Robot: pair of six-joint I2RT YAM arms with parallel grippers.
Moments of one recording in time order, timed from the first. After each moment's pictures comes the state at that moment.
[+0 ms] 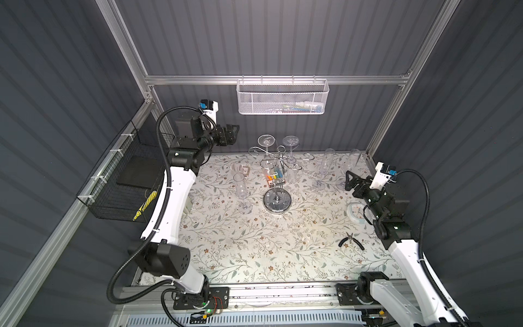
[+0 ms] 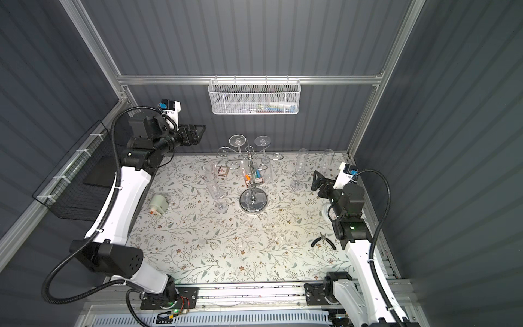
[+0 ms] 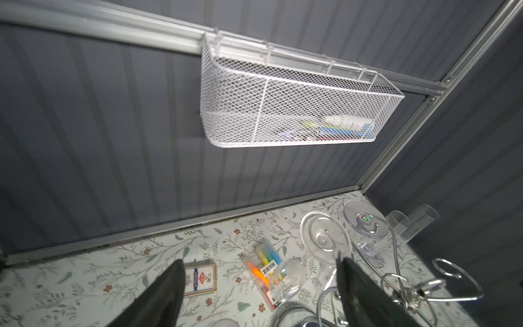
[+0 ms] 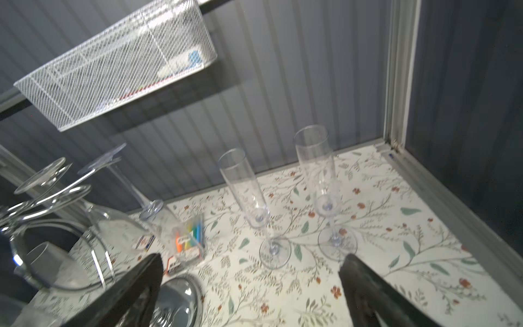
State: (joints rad) left arm -0.14 1.64 1.91 -0.51 0.38 -0.20; right arm 0.02 0.85 0.72 -0.04 -0.11 0.35
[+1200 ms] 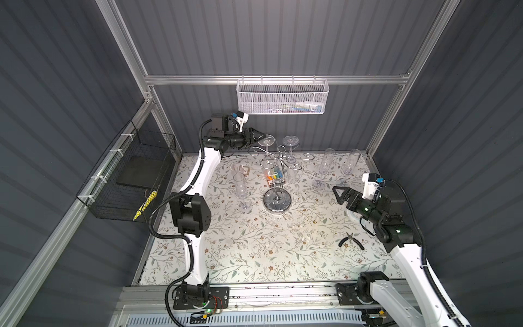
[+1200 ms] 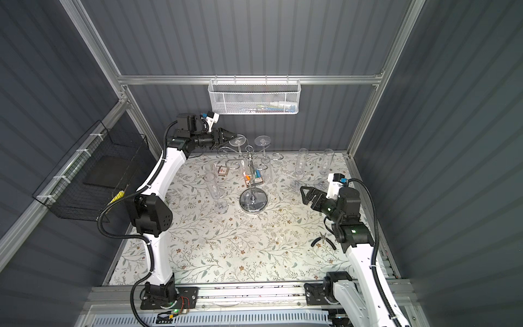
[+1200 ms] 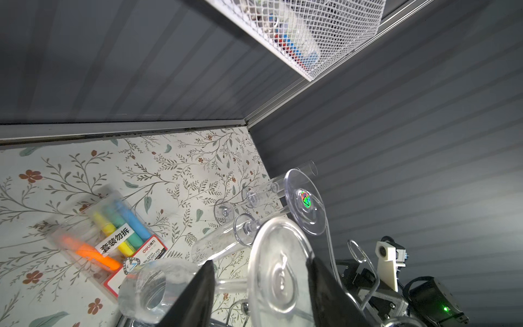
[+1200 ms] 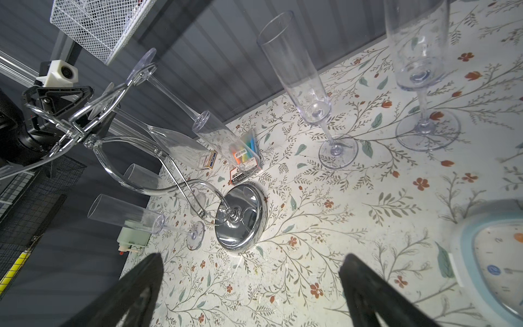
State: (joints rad) left arm -0.21 2.11 2.18 -0.50 0.92 -0.56; right arm 0.03 0.81 0.71 -0.29 -0.38 0.54
